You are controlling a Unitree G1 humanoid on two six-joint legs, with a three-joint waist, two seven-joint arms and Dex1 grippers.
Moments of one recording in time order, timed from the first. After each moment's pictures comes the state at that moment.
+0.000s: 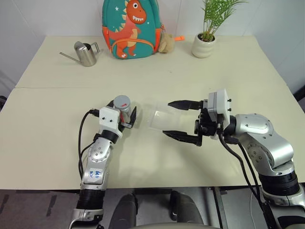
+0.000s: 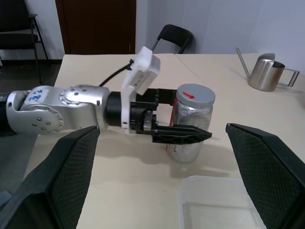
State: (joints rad) left arm -0.25 0.12 0.04 -0.02 -0.01 -0.01 -0.12; right arm -0.45 -0.60 0.04 -0.39 0.59 0.46 0.98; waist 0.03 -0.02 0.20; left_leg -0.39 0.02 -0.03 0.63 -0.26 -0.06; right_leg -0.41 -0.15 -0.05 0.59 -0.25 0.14
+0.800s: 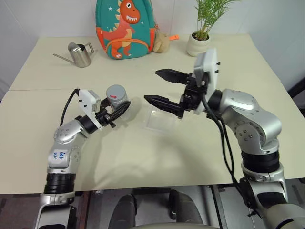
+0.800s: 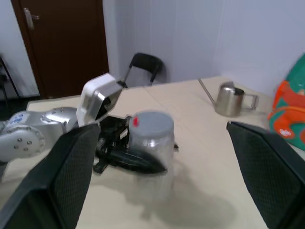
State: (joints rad) left arm -0.39 0.49 0.13 -0.03 -0.48 0.22 -0.76; right arm -0.79 -0.38 0.08 -0.30 0.65 0.73 0.68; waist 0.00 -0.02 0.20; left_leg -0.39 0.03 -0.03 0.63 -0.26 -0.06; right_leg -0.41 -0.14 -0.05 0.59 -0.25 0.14
